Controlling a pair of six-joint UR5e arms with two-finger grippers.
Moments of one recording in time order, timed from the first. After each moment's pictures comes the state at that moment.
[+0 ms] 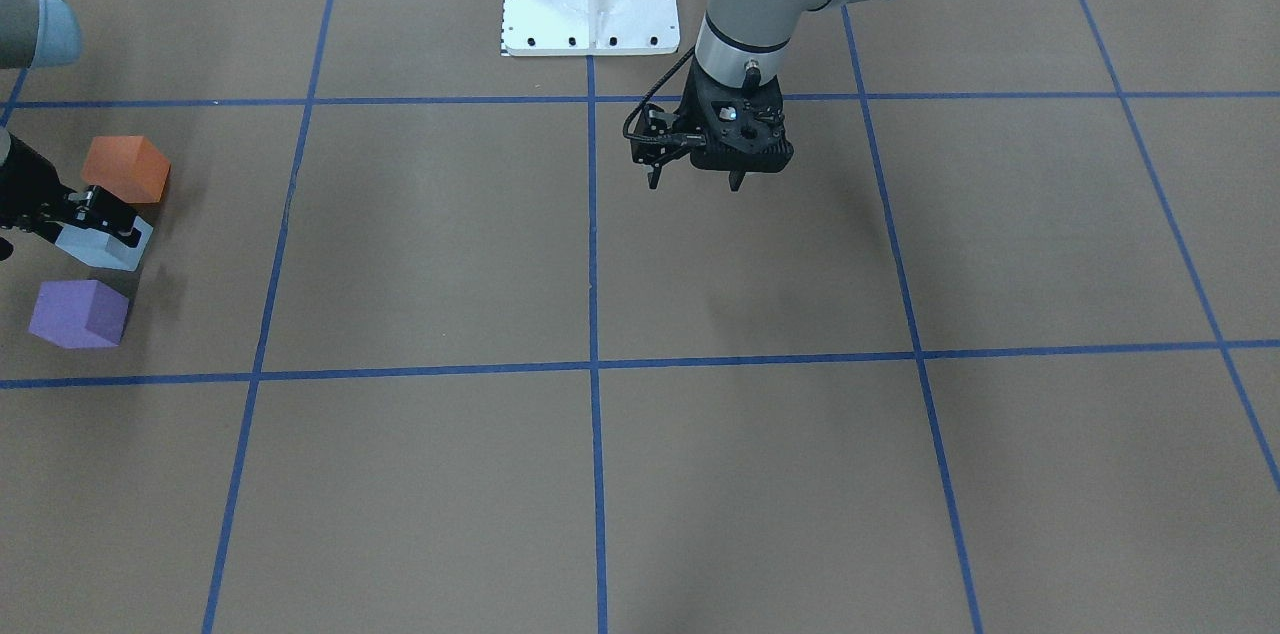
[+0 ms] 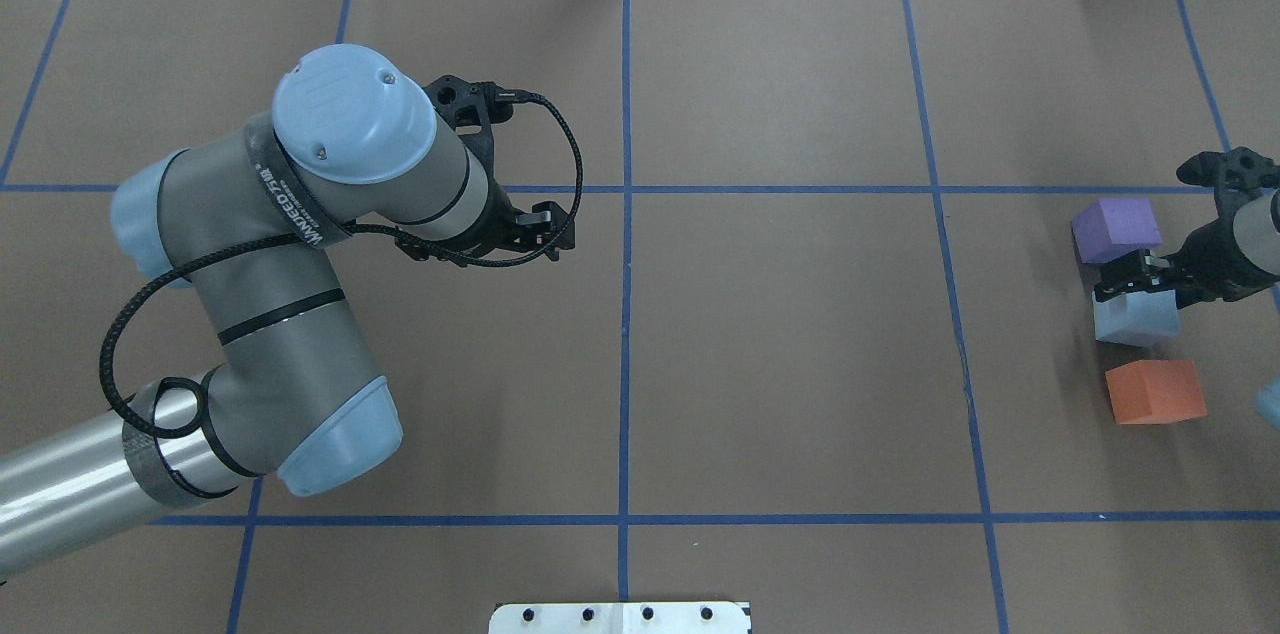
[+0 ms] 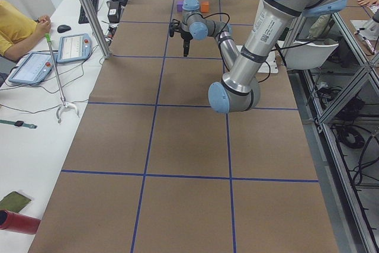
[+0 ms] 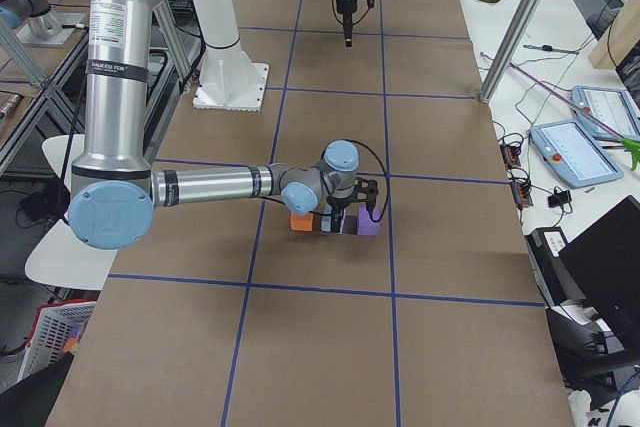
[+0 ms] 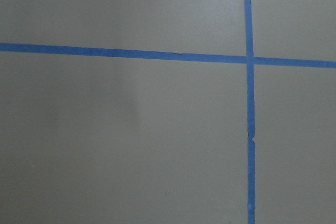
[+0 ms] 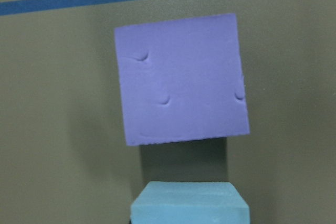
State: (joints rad) left arm -0.60 -2.21 -1.83 -1.56 -1.91 -1.22; right arm 0.98 -1.68 1.67 -0.99 2.21 0.88
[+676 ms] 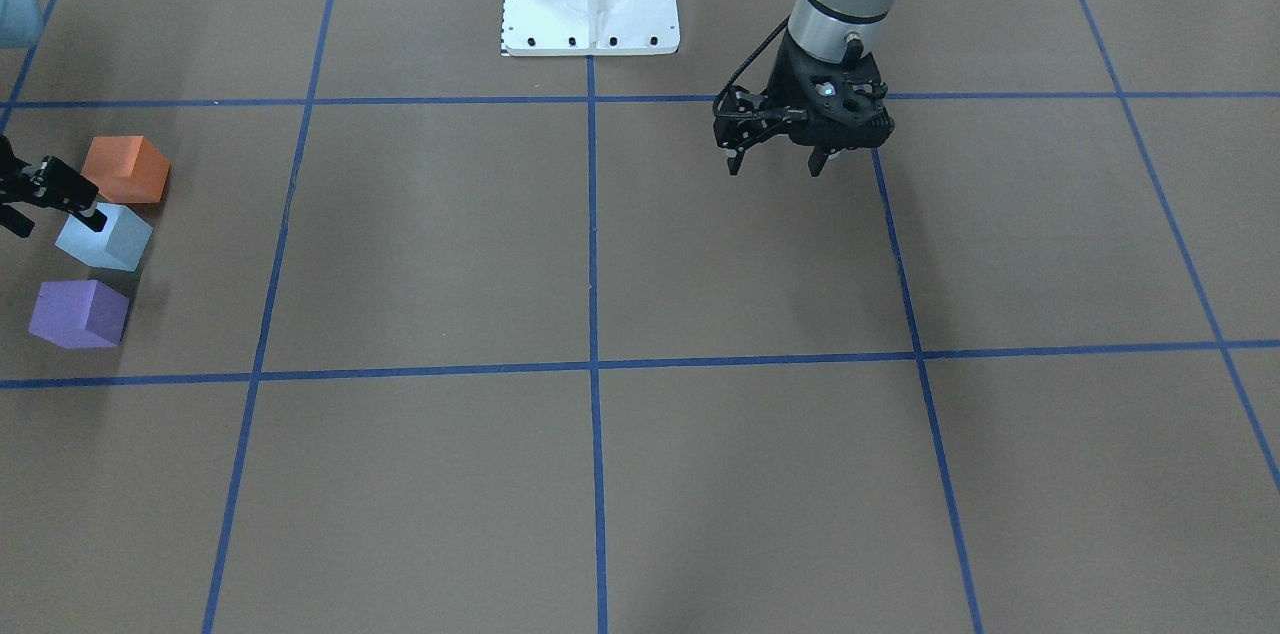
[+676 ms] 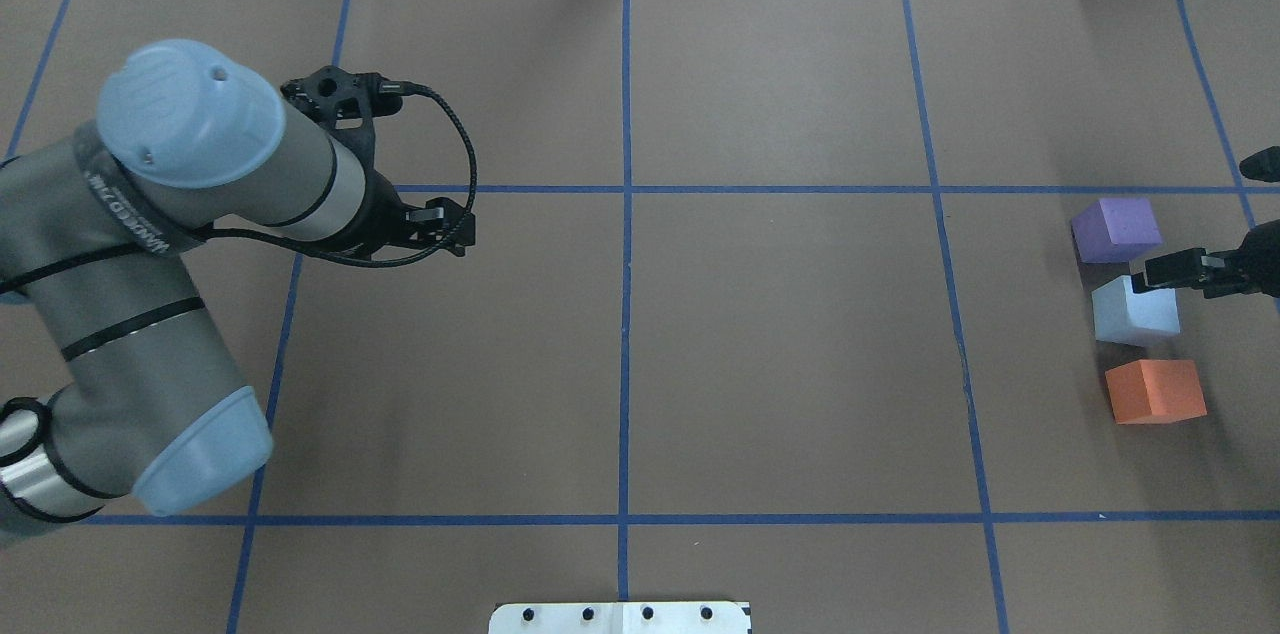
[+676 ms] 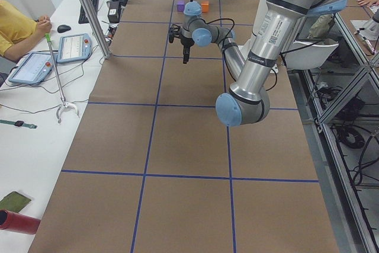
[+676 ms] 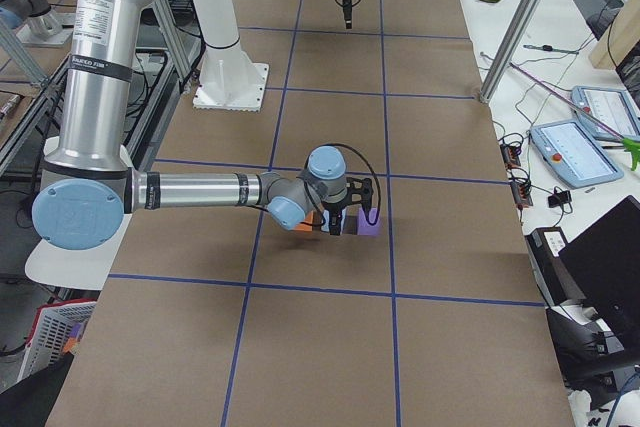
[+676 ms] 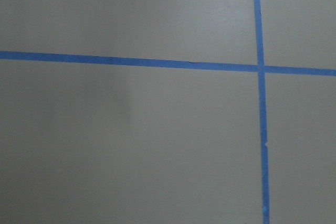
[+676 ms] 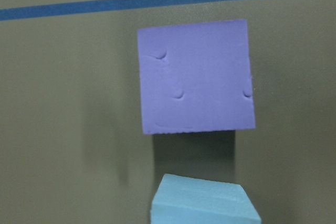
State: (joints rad) left arm -0.67 -1.98 -2.03 -1.55 -1.91 -1.14; right arm 1.06 -1.76 1.70 -0.80 2.23 0.86
